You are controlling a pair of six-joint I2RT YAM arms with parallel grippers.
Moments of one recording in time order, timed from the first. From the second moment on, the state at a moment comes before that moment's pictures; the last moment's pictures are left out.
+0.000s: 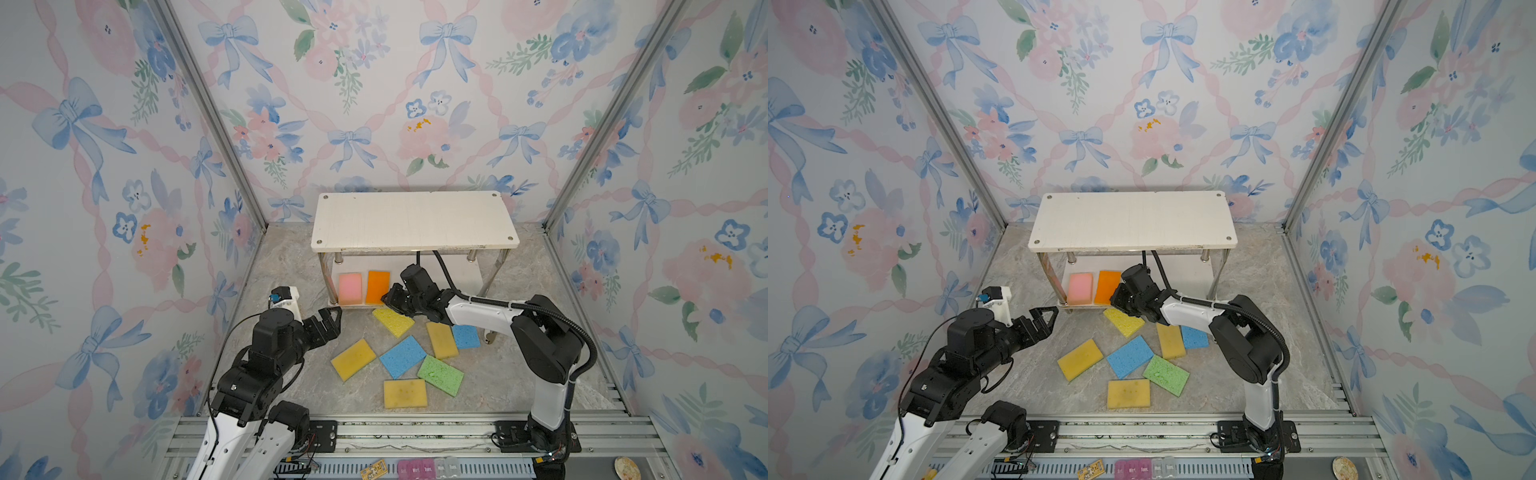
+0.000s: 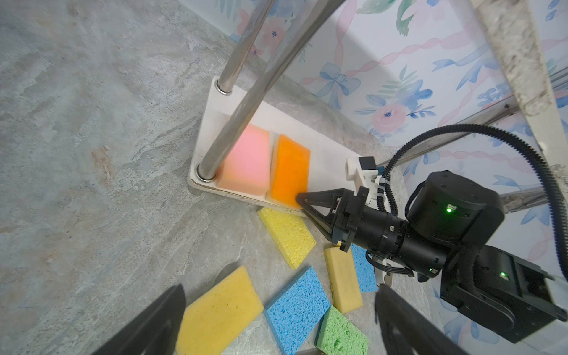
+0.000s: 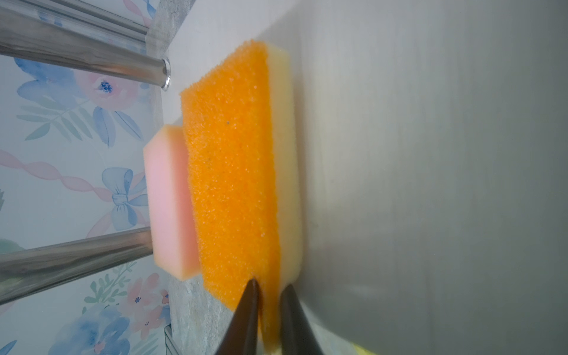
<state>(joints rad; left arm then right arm) -0.30 0.53 0.79 -0.78 0.05 -0.68 0.80 1.92 1.24 0.01 -0.14 1.11</state>
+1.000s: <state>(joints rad) -0.30 0.57 0.78 -0.75 0.07 -0.68 0.76 1.84 1.27 -0.17 -0.17 0.98</state>
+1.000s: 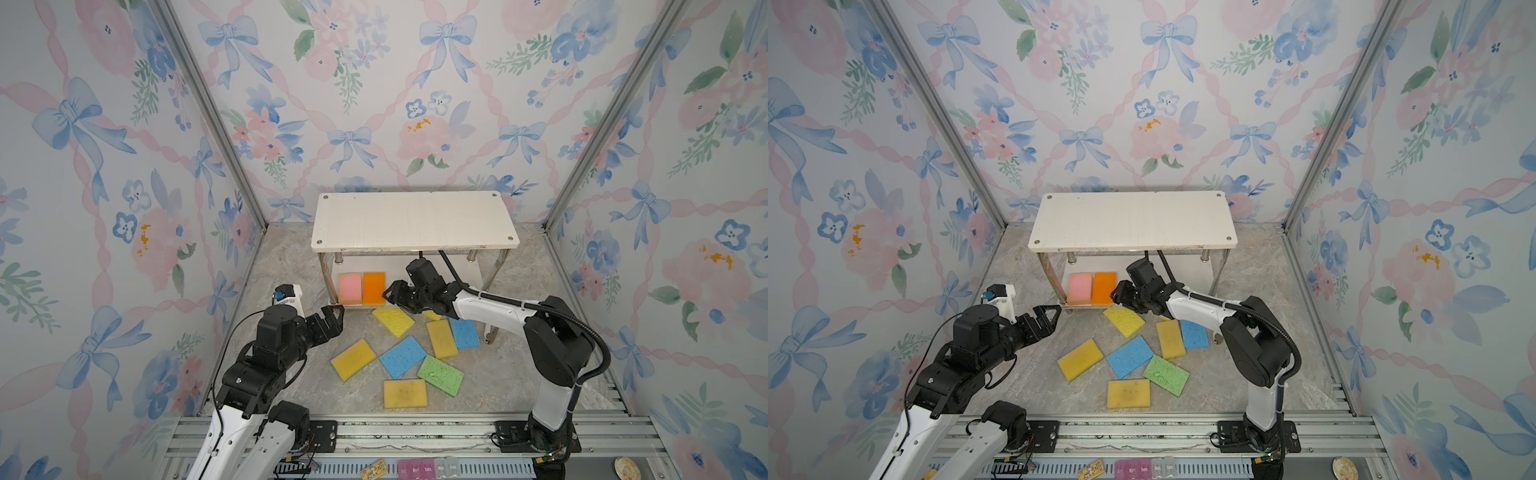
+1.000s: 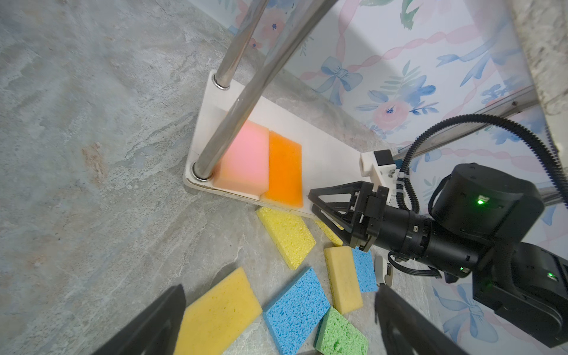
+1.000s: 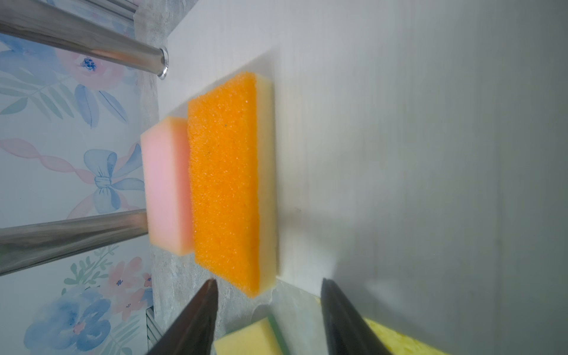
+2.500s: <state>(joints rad) -0.31 0.53 0.53 -0.60 0.21 -0.86 1.25 1.69 1.11 -0.79 -0.03 -0.09</state>
